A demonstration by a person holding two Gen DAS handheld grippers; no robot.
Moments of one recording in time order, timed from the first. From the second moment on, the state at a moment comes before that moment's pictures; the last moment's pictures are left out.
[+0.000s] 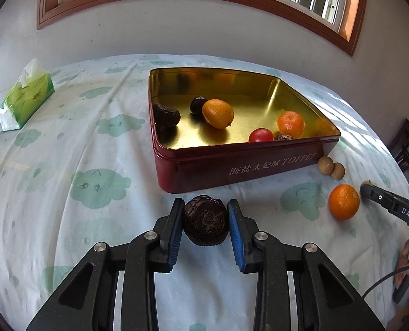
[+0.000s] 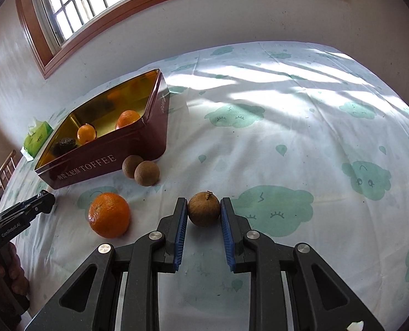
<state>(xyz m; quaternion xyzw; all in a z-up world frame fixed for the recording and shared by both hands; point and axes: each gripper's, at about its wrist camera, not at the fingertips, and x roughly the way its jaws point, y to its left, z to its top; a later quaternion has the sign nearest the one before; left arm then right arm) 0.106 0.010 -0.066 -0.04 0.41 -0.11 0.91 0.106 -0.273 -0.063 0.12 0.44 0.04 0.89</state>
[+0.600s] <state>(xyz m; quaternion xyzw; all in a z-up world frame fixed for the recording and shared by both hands) 0.091 0.019 -0.062 -0.06 0.38 0.00 0.92 0.107 -0.271 -0.062 0.12 0.44 0.03 0.89</state>
